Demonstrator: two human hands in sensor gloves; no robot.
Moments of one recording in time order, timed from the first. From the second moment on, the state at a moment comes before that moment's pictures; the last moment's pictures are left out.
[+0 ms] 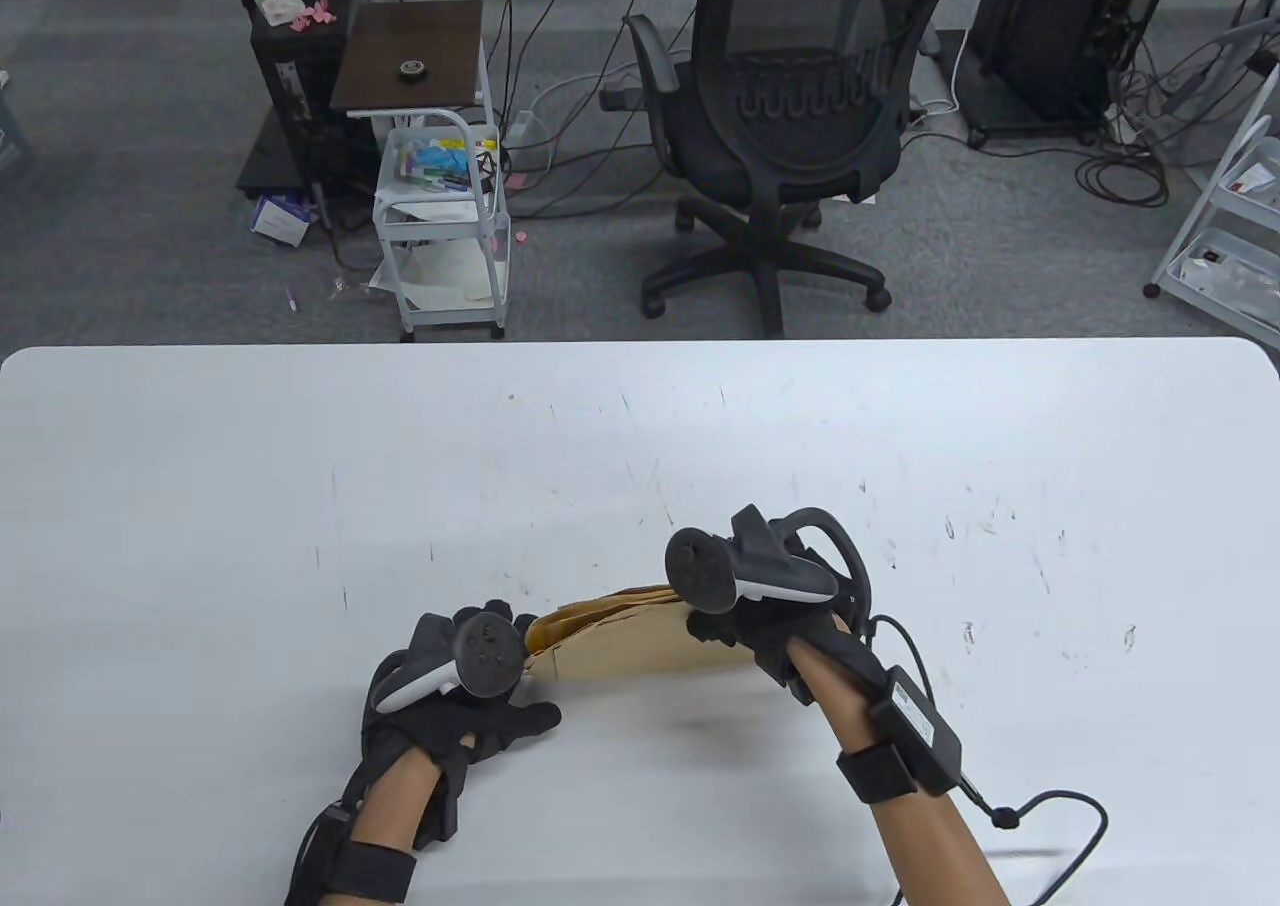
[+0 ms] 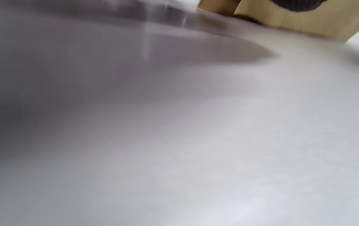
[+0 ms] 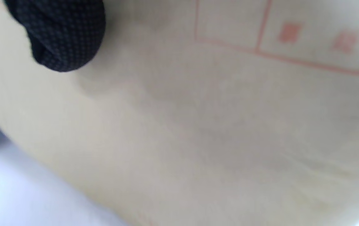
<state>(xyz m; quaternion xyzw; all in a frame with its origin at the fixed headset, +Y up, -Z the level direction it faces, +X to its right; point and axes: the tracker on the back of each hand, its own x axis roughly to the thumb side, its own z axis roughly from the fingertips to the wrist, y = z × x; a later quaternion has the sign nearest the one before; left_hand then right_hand) -0.203 -0.777 -0.342 -0.26 -0.17 0.05 0.95 0.062 -0.638 -0.381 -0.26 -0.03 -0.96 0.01</state>
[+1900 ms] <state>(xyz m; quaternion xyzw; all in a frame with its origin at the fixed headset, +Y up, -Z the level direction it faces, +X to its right) -0.193 -0.744 -0.330 -0.04 -0.24 0.46 0.85 0.174 -0.718 -0.341 -0.17 0.06 -0.87 -0.47</state>
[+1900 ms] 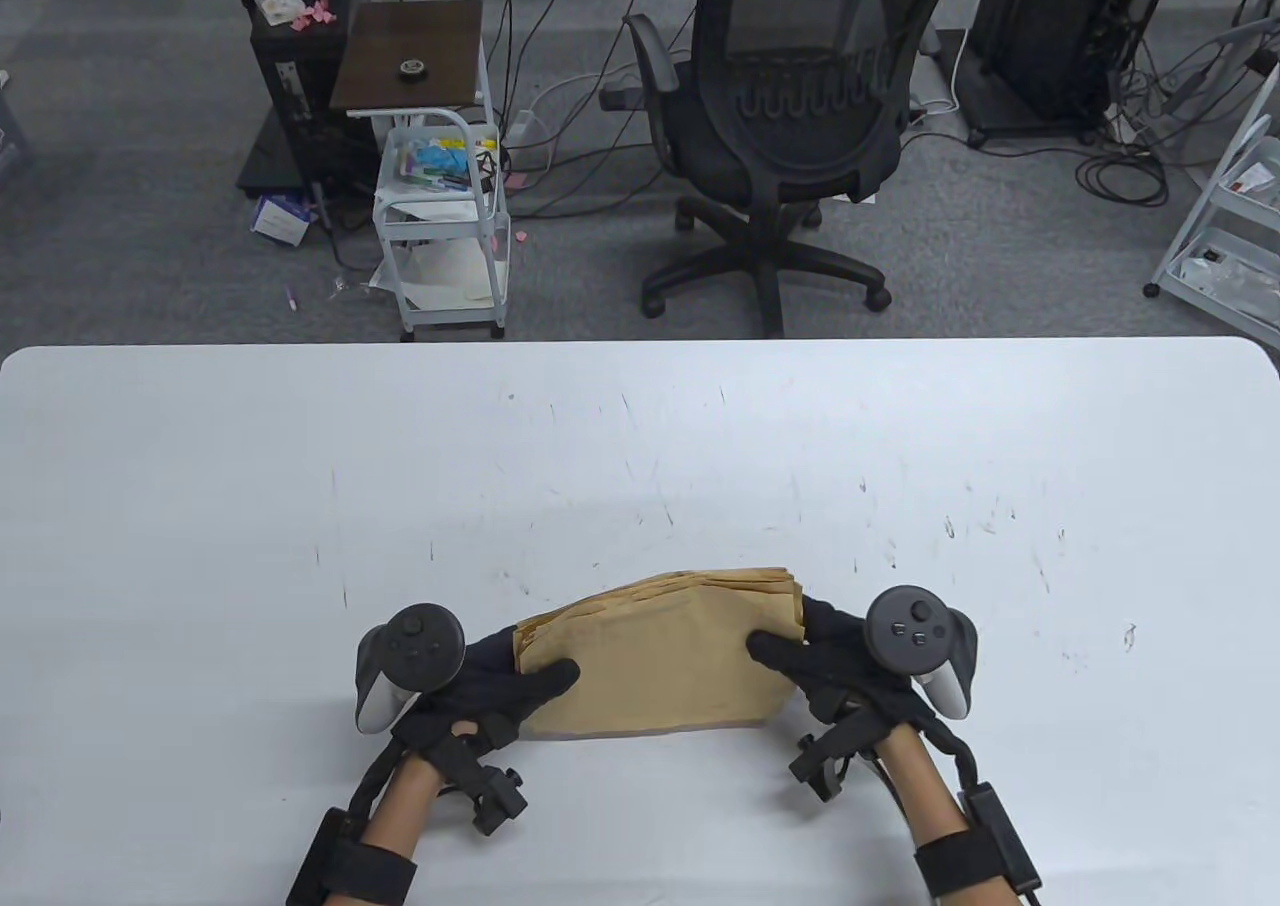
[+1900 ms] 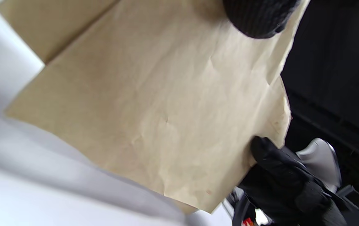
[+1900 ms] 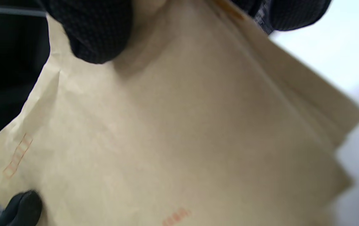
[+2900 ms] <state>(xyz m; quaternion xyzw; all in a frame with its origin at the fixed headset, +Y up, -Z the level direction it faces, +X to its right) -0.150 -0.761 -0.316 -0.09 -0.26 0.14 0.95 0.159 -0.746 -0.328 -0.21 0.12 -0.96 -0.13</state>
